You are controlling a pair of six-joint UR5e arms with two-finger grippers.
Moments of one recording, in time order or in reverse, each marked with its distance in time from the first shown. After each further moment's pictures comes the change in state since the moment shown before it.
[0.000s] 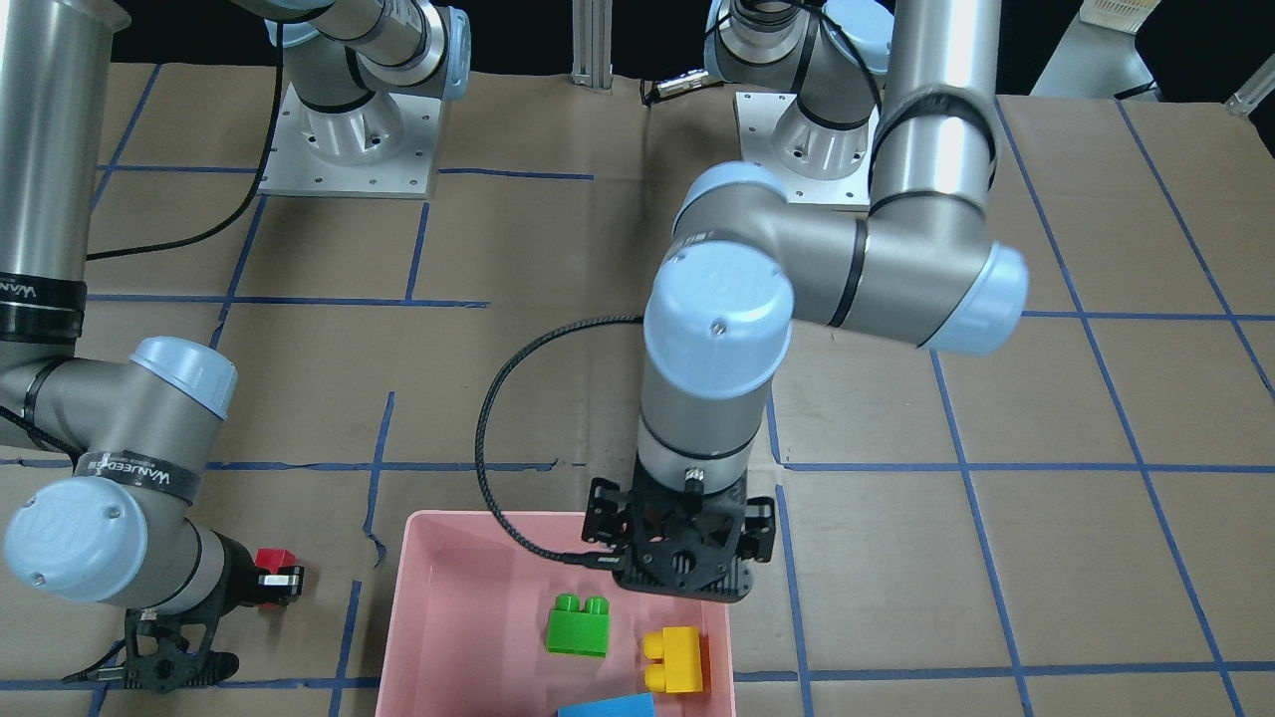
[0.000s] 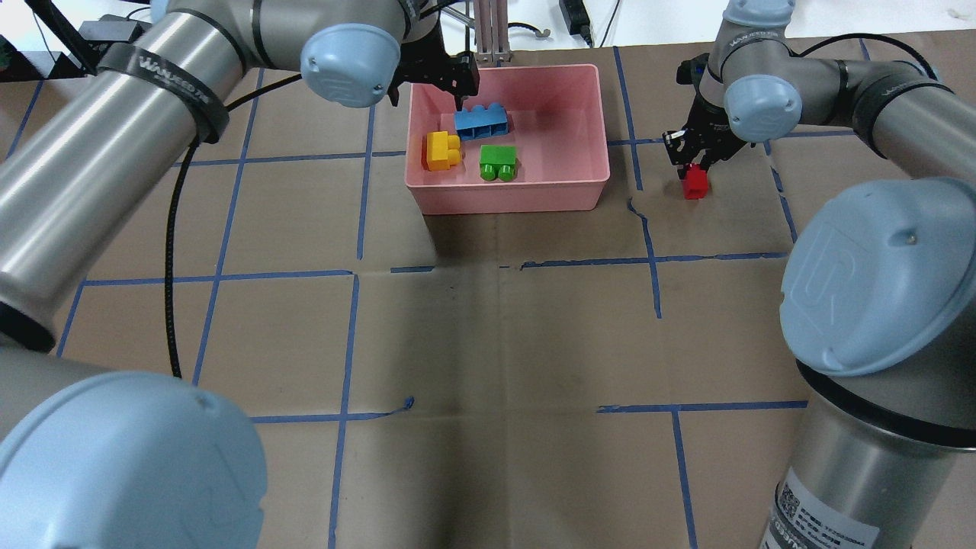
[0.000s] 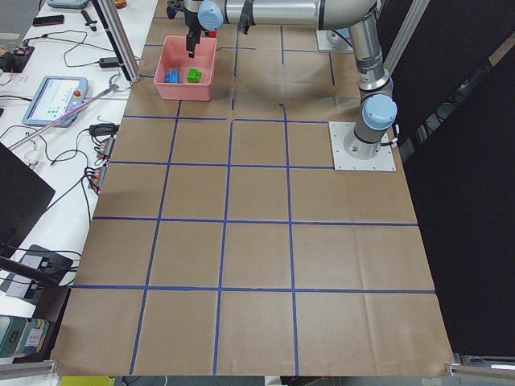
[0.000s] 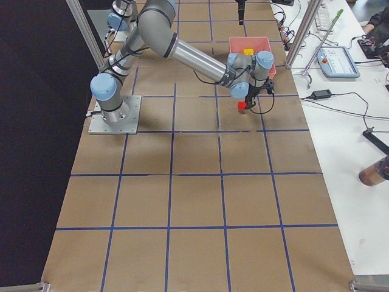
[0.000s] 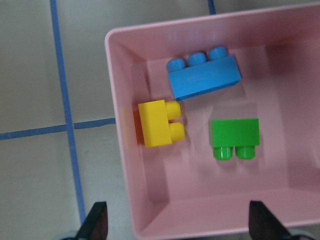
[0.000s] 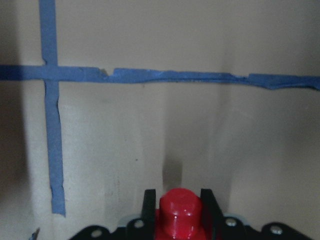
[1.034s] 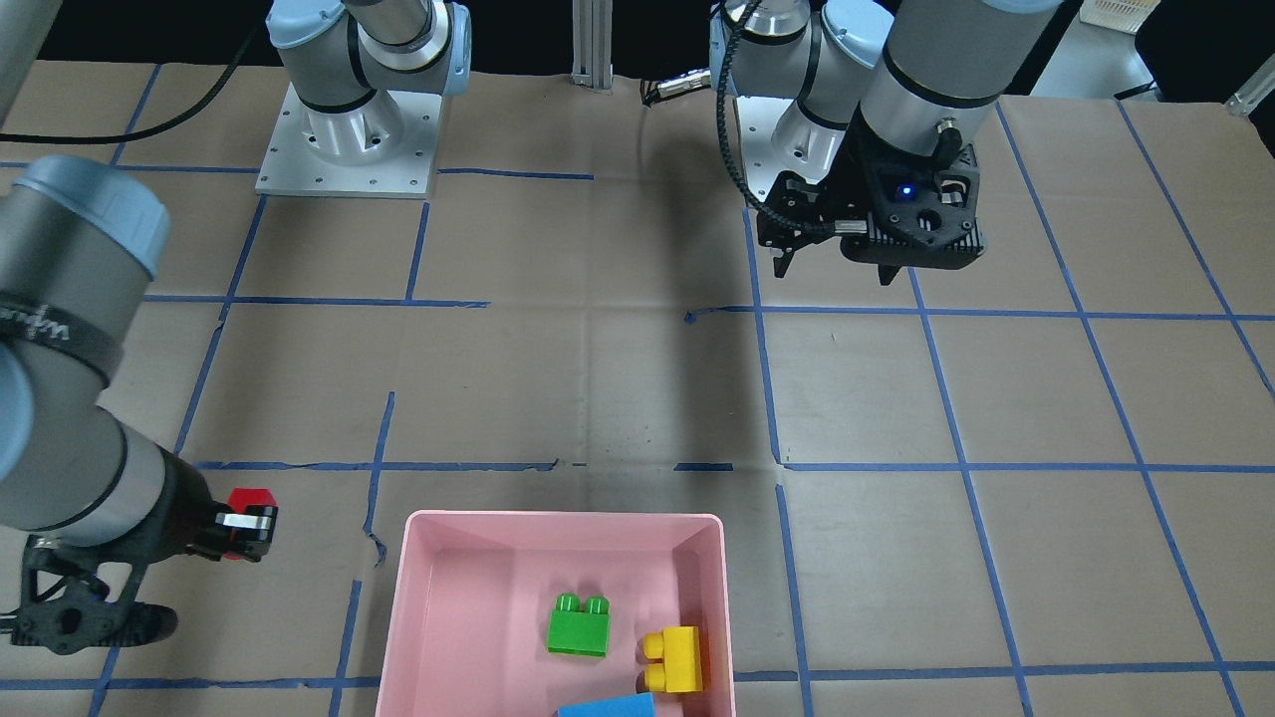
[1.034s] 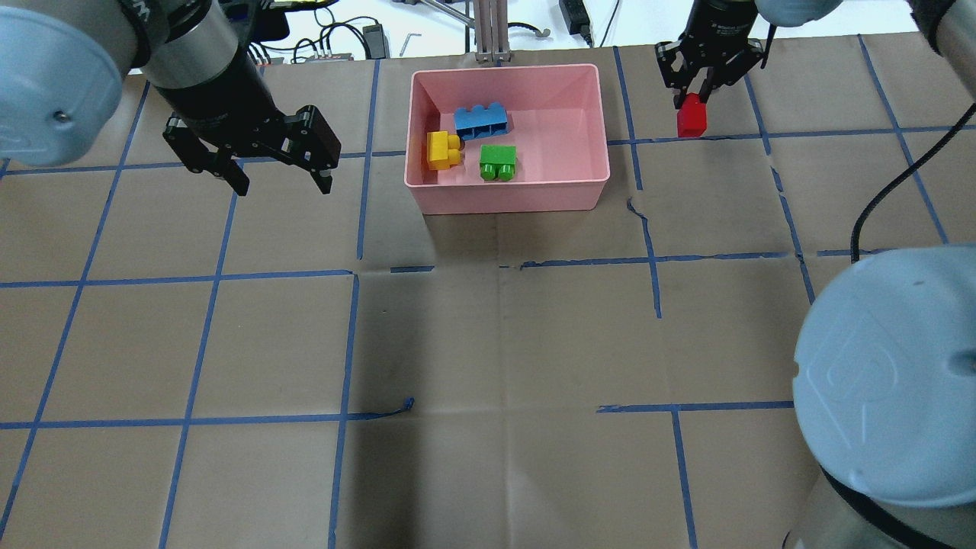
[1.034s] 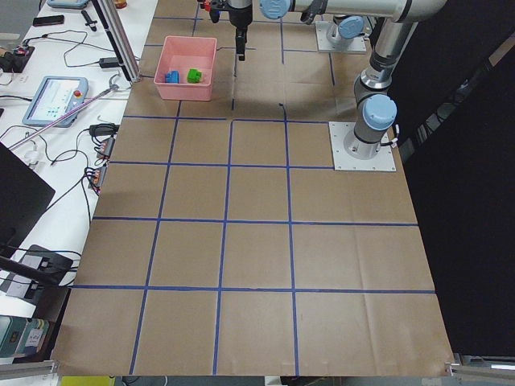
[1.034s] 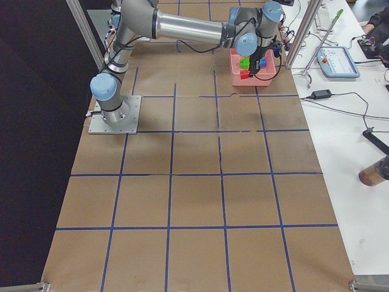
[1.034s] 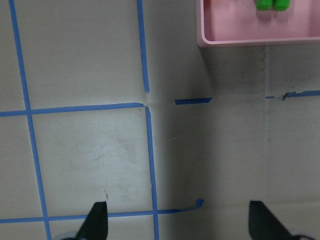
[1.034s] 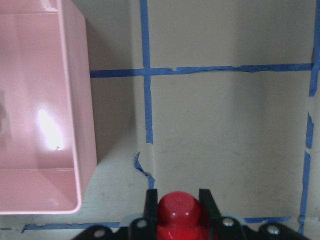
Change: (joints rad) left arm 0.186 0.431 -0.337 -0.249 -0.087 0.093; right arm 0.112 -0.140 -0.228 0.359 0.016 0.195
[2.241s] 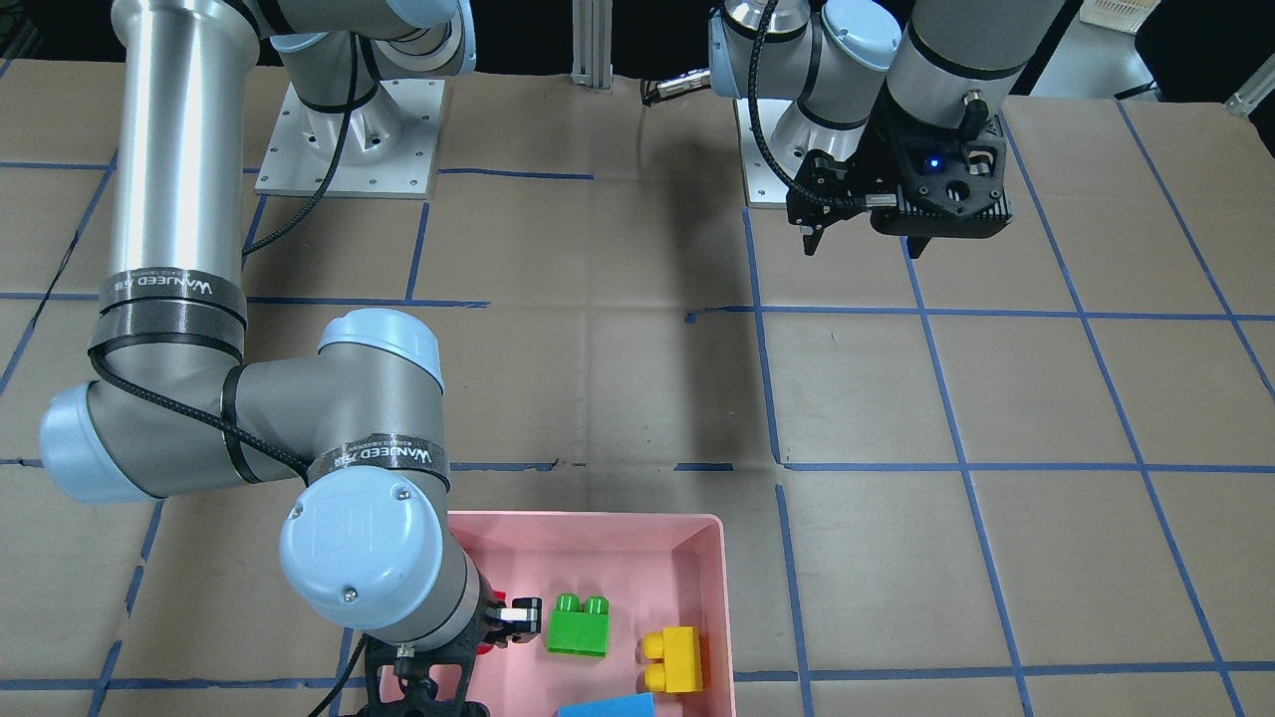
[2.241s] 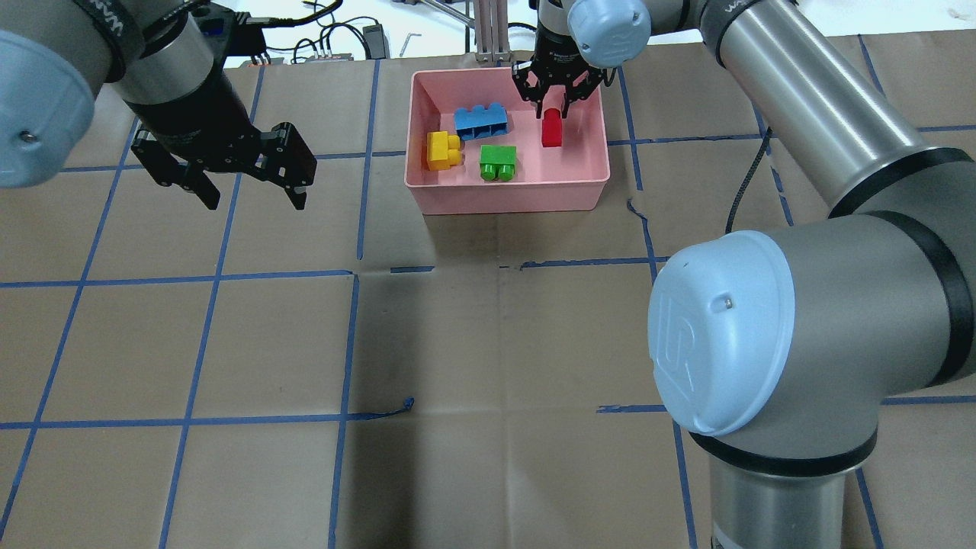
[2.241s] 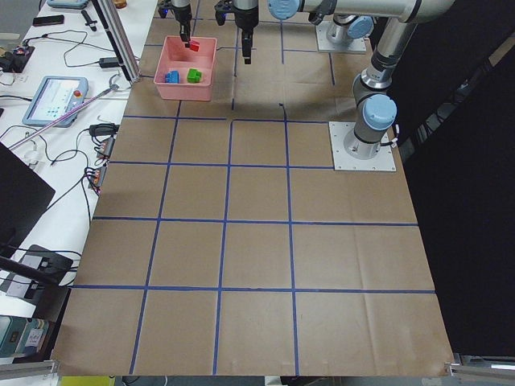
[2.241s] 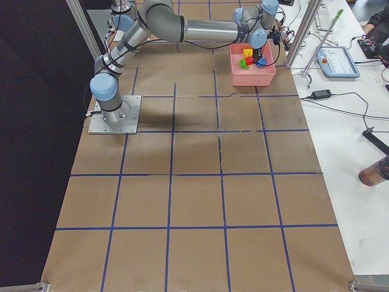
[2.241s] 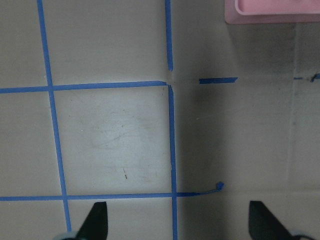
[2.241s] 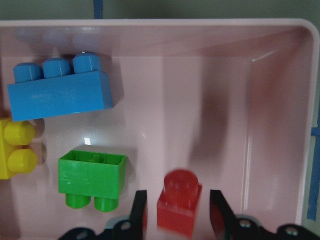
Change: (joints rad) left arm 0.003 0.016 -0.006 -0.013 0.069 -0.003; right arm 0.187 0.262 -0.210 -0.104 0.053 0.146
